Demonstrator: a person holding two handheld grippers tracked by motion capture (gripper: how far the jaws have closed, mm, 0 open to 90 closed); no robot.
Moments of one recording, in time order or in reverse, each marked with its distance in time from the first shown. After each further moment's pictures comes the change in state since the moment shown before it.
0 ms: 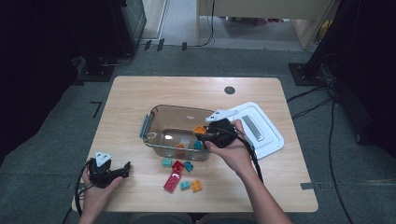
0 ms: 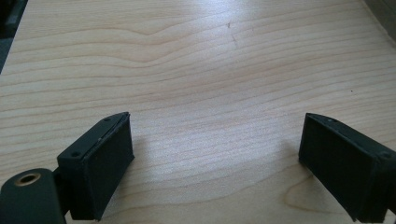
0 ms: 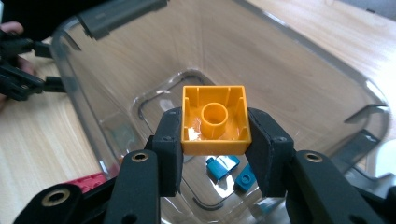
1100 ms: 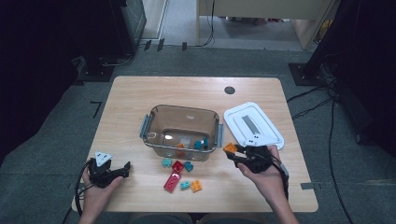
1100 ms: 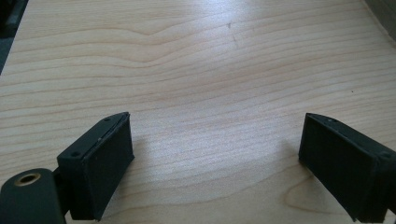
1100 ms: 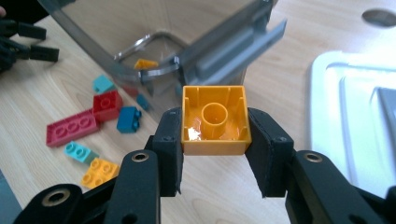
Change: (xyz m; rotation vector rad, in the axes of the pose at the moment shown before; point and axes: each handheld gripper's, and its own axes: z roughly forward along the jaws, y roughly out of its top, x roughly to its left) left arm 0.000 0.000 0.000 0.002 0.001 0.000; right arm -0.019 -0.086 -0.071 -0.073 -0.074 0.099
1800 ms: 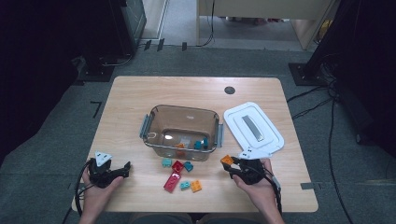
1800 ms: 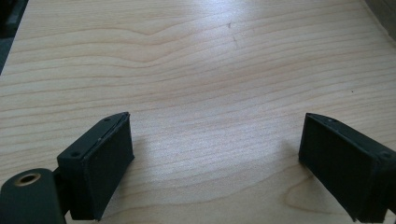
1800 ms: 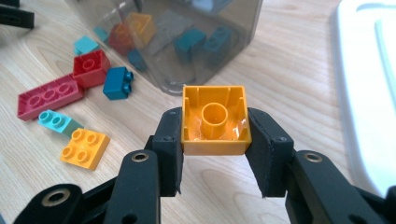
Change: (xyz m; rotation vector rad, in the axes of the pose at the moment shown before) left arm 0.000 0.000 0.000 0.001 0.000 0.000; right arm 0.007 -0.048 0.029 0.039 -0.020 0.042
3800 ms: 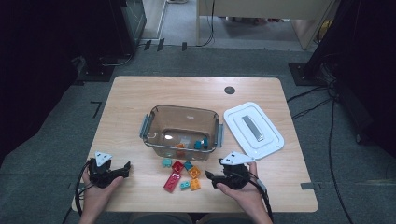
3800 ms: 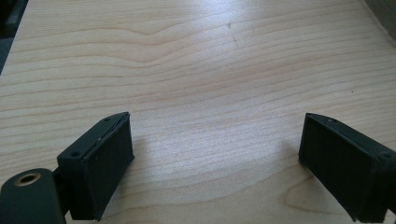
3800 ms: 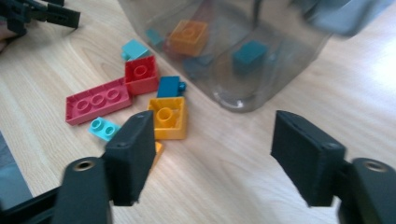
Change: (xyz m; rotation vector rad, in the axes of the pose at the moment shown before) left arm 0.000 0.000 0.000 0.000 0.000 0.000; right arm 0.043 0.002 0.023 -0.007 0.074 -0.056
